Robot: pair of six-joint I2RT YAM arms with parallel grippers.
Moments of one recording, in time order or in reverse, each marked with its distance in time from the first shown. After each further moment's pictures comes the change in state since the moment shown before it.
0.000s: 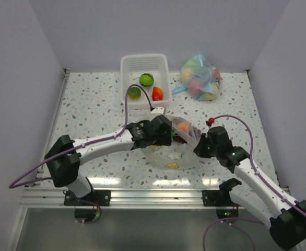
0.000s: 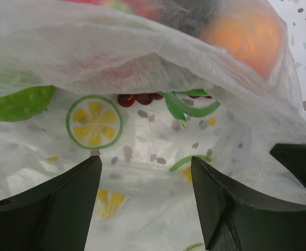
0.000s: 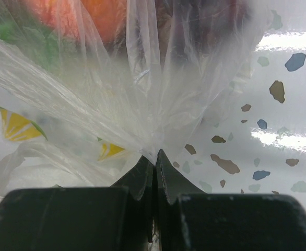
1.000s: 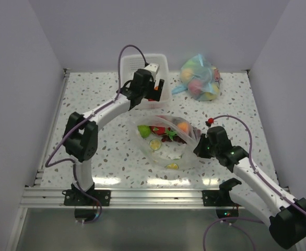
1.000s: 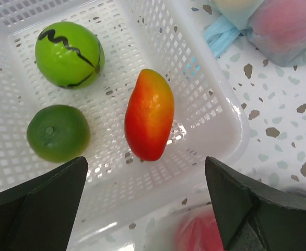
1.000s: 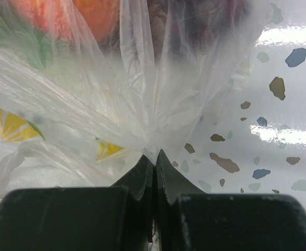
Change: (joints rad) left arm 0.452 0.394 0.445 0.264 0.164 0.659; right arm 0.000 0.016 -0.003 0.000 0.000 0.007
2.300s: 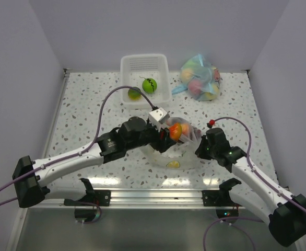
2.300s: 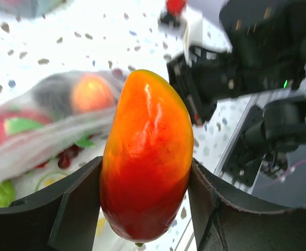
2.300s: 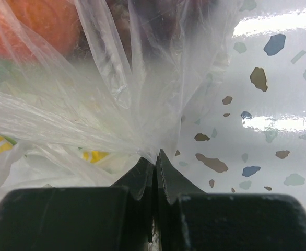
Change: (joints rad) left arm -0.488 -0.749 -0.666 0.119 0.178 -0.167; right arm 0.000 0.023 -0.035 0.018 0.069 0.053
